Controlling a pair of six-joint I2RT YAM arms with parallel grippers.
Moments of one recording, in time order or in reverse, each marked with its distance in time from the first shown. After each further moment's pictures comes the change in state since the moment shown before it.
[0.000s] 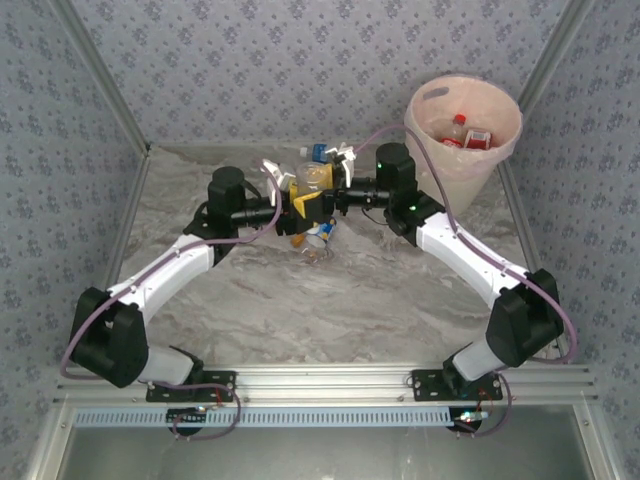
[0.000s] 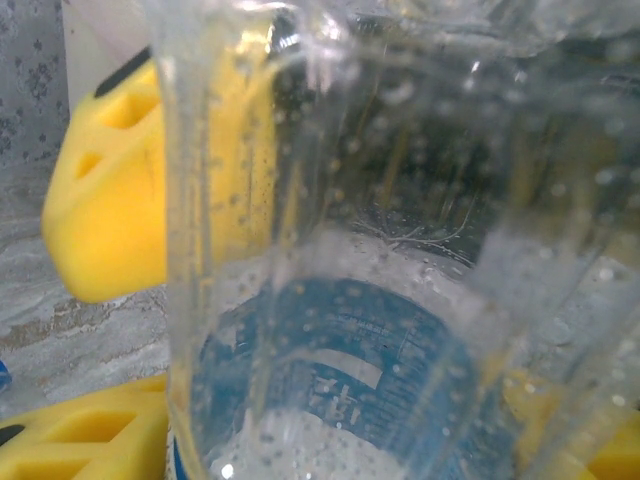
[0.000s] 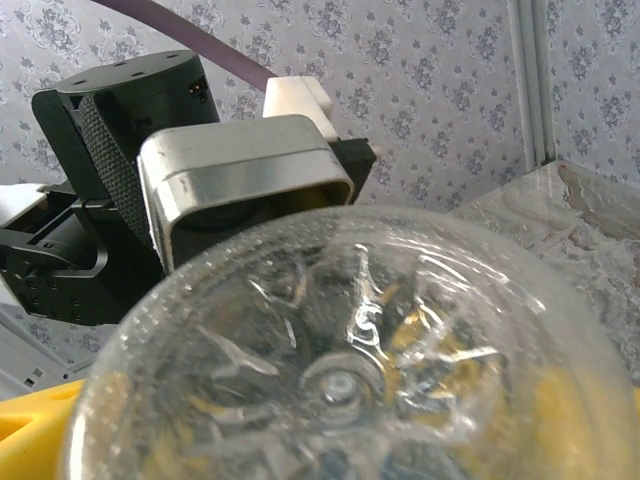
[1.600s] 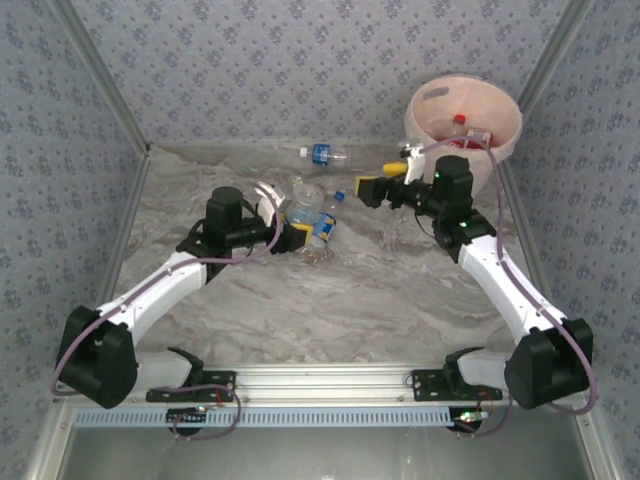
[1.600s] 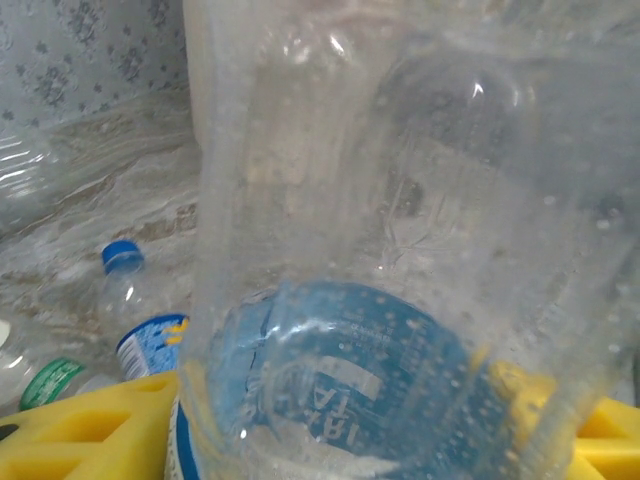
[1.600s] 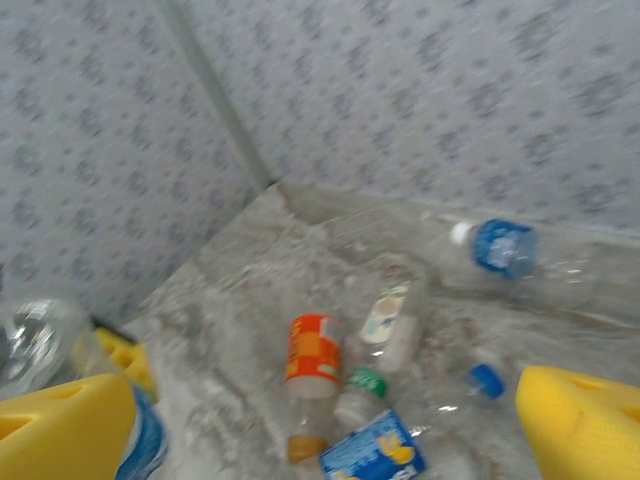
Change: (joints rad) left arm -0.010 -0.109 -0.132 -0.139 -0.221 0.197; right arm -0.250 -0.245 -0.213 -0.095 0.288 0.018
